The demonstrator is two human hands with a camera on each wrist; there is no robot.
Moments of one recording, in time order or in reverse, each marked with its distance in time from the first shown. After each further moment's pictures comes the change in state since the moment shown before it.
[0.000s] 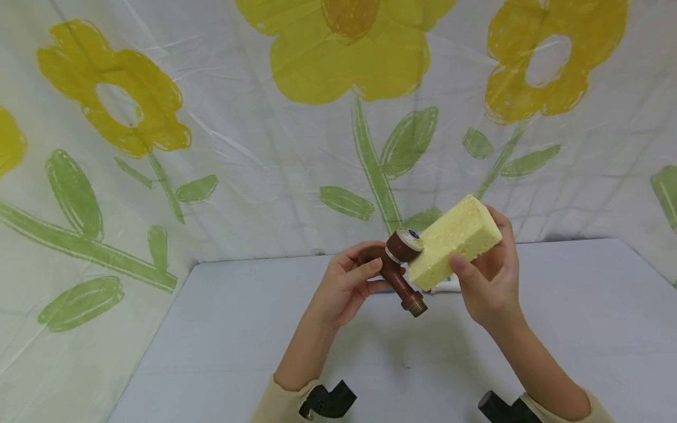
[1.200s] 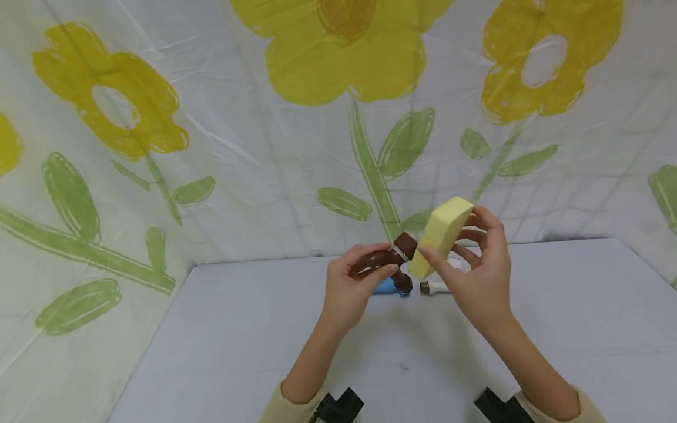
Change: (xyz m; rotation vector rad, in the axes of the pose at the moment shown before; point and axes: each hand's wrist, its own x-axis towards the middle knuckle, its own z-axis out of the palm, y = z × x) left_hand 0.001 -0.007 0.019 0.596 0.311 0.205; right_hand -0.001 -0.001 0.009 -0.961 0.143 -0.005
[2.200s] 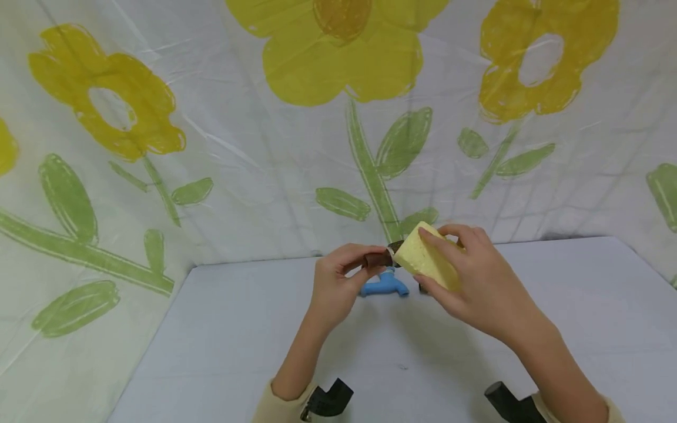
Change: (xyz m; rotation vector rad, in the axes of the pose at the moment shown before) left_hand 0.005 -0.003 -0.020 0.245 -0.106 0.233; right_hand 0.007 -0.017 -0.029 -0.676 -0.450 -0.378
